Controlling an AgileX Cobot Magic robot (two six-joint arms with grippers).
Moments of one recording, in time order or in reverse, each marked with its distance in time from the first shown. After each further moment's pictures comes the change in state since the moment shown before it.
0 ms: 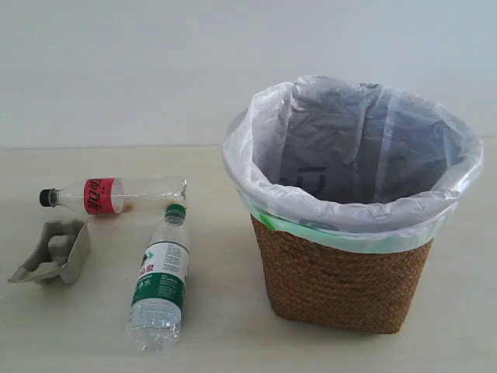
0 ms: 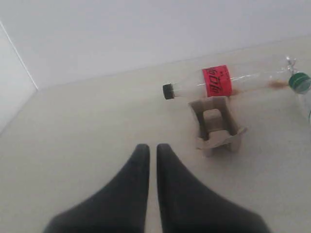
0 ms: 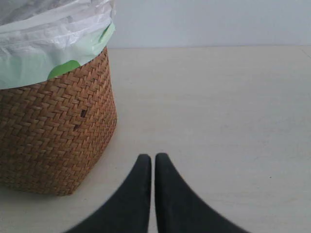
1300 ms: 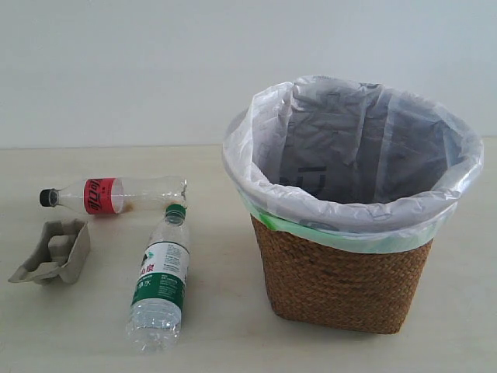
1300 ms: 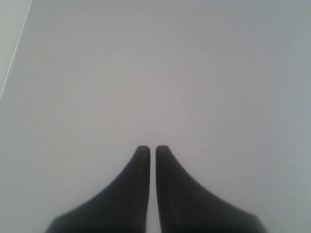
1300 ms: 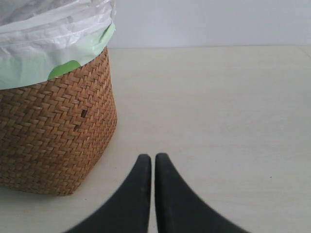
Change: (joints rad) left arm 0.000 0.055 -0.356 -0.163 -0.588 -0.220; right arm 0.000 0.000 0.000 0.000 0.000 0.000
